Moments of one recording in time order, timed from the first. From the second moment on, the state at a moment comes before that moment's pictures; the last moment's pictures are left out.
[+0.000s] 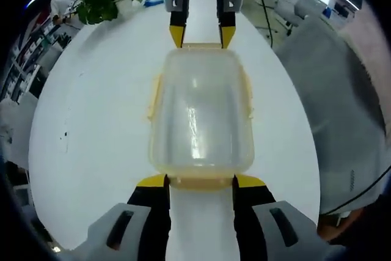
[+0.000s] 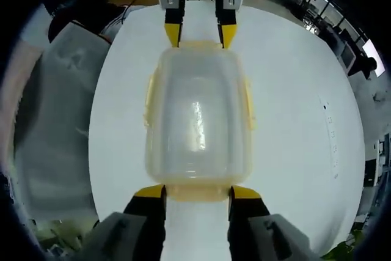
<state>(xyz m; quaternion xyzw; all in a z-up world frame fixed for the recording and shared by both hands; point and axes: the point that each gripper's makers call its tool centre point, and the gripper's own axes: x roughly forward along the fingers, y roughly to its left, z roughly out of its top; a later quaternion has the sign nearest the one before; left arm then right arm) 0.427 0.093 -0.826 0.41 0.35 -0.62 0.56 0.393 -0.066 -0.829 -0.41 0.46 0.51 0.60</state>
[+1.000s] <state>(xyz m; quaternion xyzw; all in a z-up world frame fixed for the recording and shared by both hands) 0.428 0.105 -0.803 0.28 0.40 -0.56 0.67 0.393 -0.084 -0.810 -0.36 0.46 0.46 0.67</state>
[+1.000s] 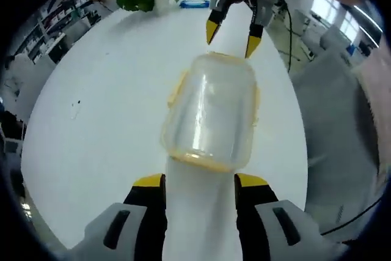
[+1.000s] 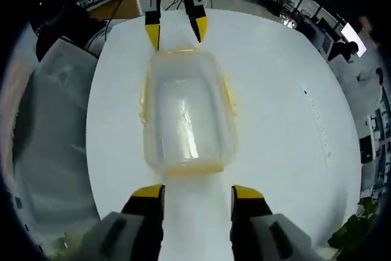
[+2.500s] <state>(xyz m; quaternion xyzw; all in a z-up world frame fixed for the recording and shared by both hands) 0.429 0.089 -0.813 0.04 0.47 -0.37 0.80 0.395 -0.054 -0.821 -0.03 0.56 0.33 0.76</state>
